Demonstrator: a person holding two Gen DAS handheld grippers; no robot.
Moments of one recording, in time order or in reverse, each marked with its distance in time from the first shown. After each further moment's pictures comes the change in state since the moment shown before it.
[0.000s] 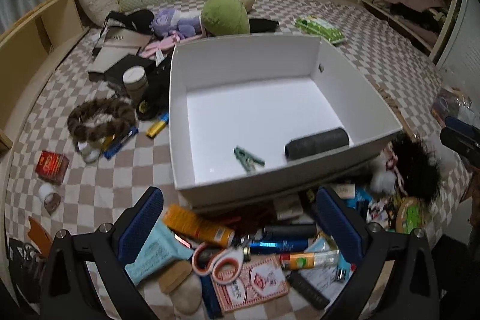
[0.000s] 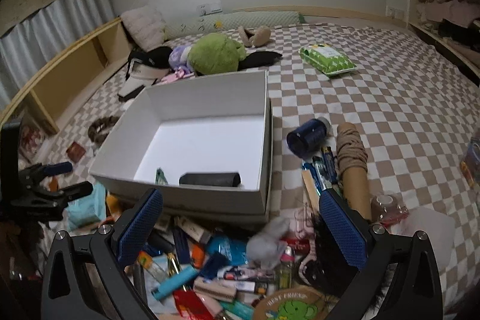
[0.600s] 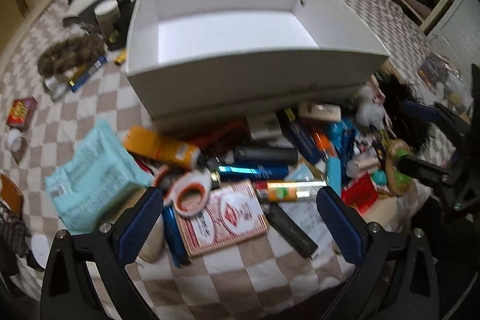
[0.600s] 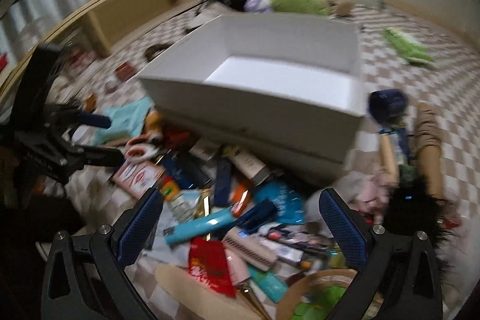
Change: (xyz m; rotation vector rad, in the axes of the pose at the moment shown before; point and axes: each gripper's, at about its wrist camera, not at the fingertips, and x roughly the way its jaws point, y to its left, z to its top) left arm 0.025 -0.013 -0.060 -0.011 0.252 -0.123; right arm 0.043 0.040 -0.064 -0.265 0.160 0.273
